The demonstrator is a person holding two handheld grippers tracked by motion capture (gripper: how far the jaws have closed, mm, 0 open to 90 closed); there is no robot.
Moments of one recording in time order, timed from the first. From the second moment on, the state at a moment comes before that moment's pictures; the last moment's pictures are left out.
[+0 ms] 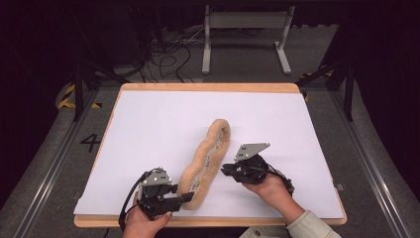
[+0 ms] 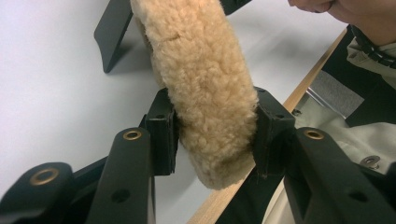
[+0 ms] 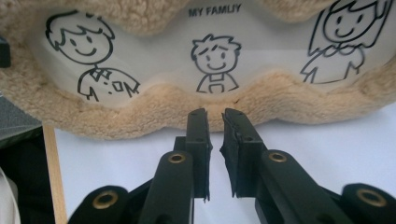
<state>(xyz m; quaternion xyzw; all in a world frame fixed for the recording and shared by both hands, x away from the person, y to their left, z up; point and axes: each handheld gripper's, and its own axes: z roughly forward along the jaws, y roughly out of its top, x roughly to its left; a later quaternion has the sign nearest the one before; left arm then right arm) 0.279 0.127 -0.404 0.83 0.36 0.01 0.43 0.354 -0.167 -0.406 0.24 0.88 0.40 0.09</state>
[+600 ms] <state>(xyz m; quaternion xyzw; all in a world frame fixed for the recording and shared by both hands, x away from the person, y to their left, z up) 0.279 0.130 -0.402 0.82 0.36 0.02 0.43 0.449 -0.197 -0.382 0.29 0.86 0.40 0.13</state>
